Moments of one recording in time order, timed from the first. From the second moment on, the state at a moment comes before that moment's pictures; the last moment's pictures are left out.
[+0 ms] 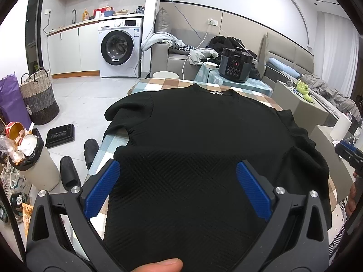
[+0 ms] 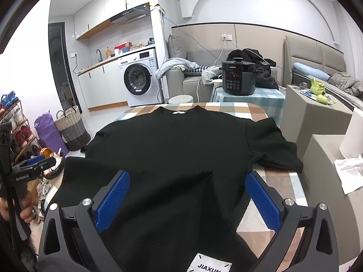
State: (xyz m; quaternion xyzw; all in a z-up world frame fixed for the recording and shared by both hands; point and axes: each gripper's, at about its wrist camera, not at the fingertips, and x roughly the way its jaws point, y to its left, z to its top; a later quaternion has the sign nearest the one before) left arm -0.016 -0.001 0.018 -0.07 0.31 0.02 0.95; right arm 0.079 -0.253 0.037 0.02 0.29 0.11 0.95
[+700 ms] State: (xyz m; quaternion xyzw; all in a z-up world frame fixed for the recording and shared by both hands) left arm -0.018 -0.010 0.020 -0.06 0.31 0.01 0.95; right arm 0.078 -0.254 0.041 0.02 0.29 0.11 0.95
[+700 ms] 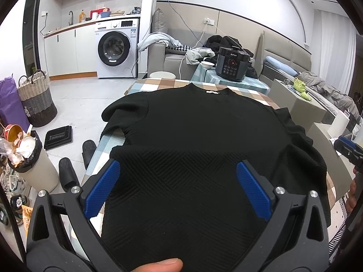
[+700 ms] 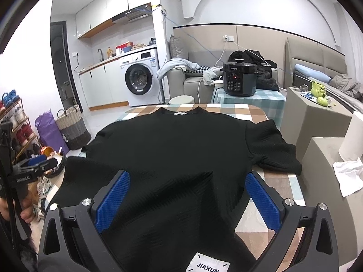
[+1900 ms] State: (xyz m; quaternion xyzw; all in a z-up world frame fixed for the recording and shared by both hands) left arm -0.017 -0.030 0.014 -0.05 0.31 -0.02 0.95; right arm 0.063 -0.252 0.044 0.01 0.29 0.12 0.95
